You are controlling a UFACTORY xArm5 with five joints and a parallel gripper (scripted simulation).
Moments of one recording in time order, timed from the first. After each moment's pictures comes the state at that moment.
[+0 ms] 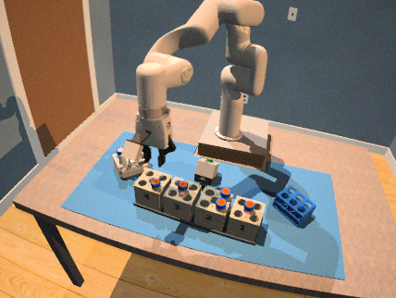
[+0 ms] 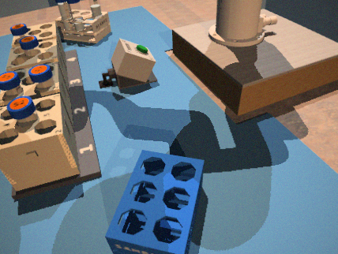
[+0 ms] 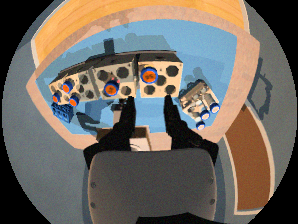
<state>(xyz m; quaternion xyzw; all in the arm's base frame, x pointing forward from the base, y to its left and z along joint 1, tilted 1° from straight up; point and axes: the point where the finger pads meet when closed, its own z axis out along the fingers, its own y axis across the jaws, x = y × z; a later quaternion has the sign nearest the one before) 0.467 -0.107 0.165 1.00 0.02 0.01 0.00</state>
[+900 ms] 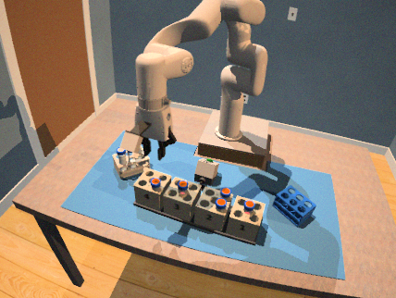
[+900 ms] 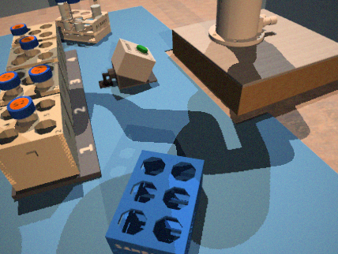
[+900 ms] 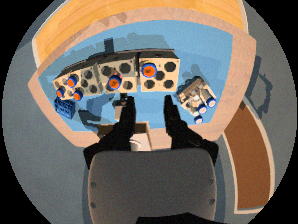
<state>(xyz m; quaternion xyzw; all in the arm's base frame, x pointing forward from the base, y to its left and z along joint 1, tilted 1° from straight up) 0.466 -0.106 0.192 1.00 0.02 0.01 0.00</state>
